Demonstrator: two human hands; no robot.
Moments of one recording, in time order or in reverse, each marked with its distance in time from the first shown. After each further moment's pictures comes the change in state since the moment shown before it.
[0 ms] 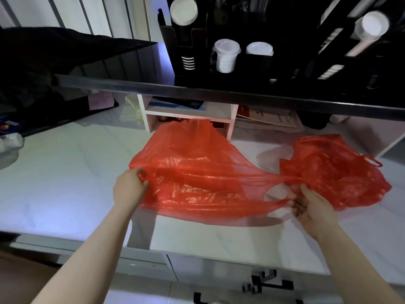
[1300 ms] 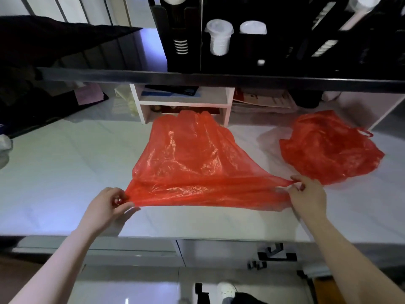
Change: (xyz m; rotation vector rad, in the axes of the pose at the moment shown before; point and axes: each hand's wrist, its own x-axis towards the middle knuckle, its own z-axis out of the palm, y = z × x) left_hand -0.023 -0.110 -0.024 -0.089 -0.193 0.283; right_hand -0.012 0.045 -0.003 -1.069 0.332 -0.455
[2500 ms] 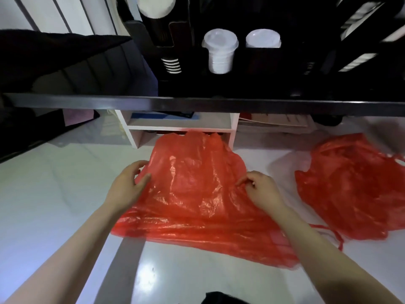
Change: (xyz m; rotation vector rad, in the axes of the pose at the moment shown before) left_hand 0.157 0.099 0.013 -0.106 0.074 0.068; right_hand 0.101 -0.116 0.091 0.078 -0.404 -0.460
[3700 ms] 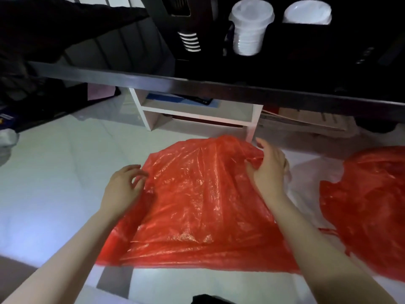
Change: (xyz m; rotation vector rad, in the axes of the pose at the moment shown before) left_hand -0.040 -0.009 0.016 0.238 0.129 -0.184; right_hand 0.049 -0.009 0.019 0.032 0.263 0.002
